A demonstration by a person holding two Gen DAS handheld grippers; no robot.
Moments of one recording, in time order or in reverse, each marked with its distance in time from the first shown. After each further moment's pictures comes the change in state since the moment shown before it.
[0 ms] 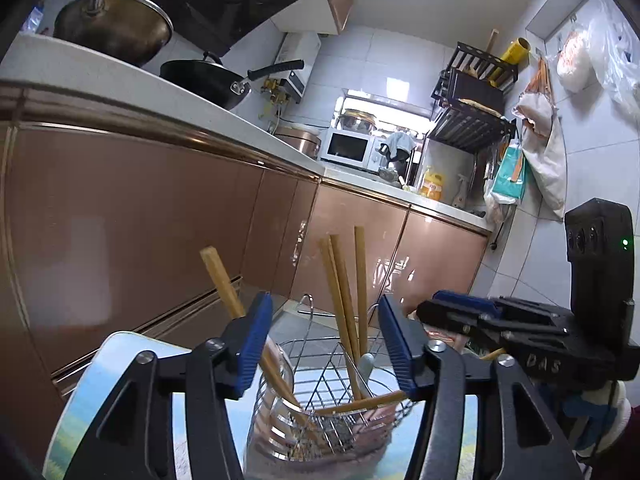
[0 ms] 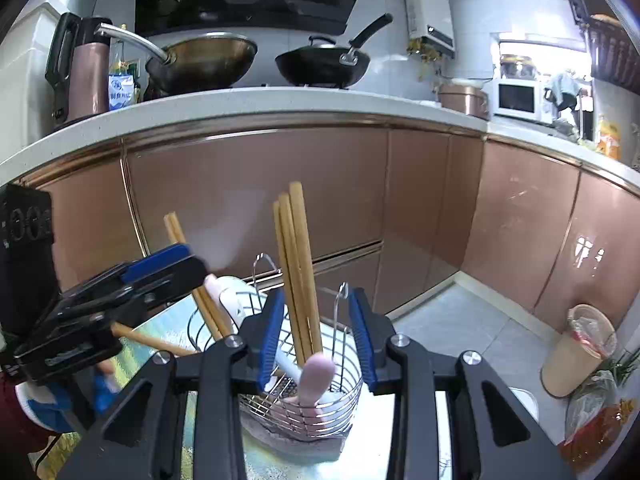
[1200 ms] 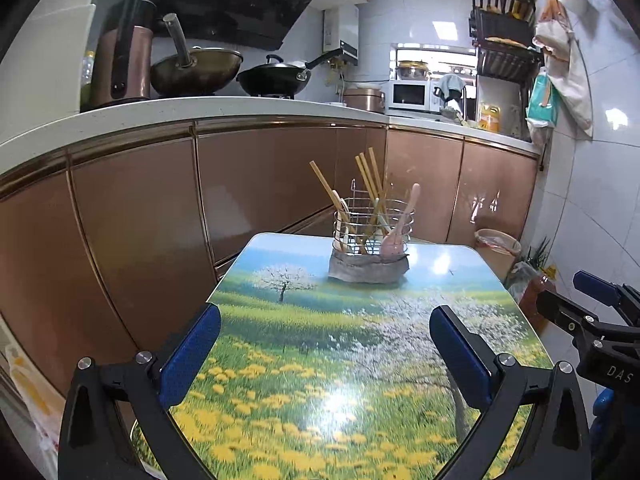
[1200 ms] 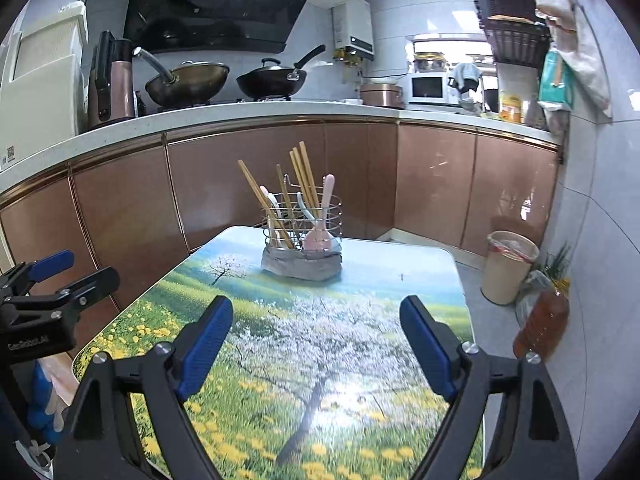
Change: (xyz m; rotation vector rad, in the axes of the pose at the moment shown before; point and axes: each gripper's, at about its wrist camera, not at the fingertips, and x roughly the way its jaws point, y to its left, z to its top) left arm -0.256 -0.115 -0.067 0.126 0.194 0.401; right arm -0.259 0.107 -0.135 0.143 0.005 -0.245
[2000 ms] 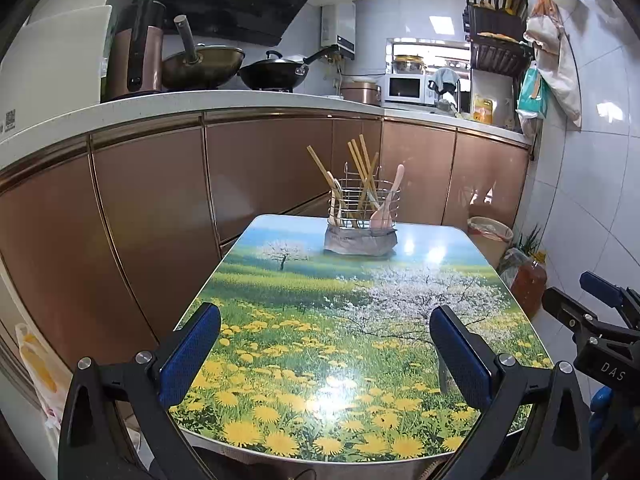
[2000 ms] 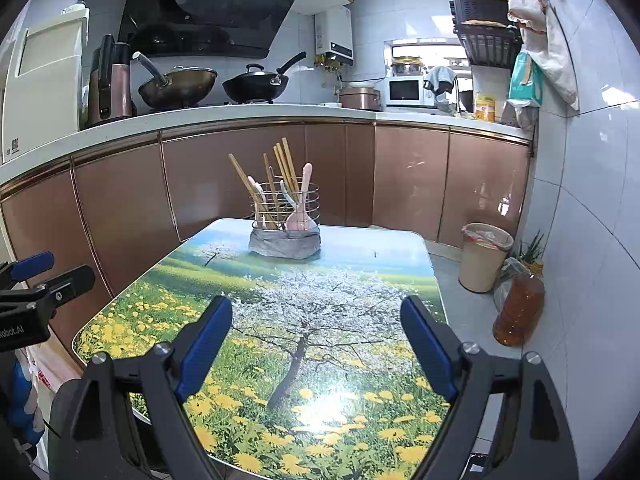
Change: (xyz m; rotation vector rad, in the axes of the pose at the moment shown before) left arm -0.051 -0.010 -0.033 0.006 0.028 0.000; right arm -0.054 -0.007 -0.040 0.017 -0.021 -0.068
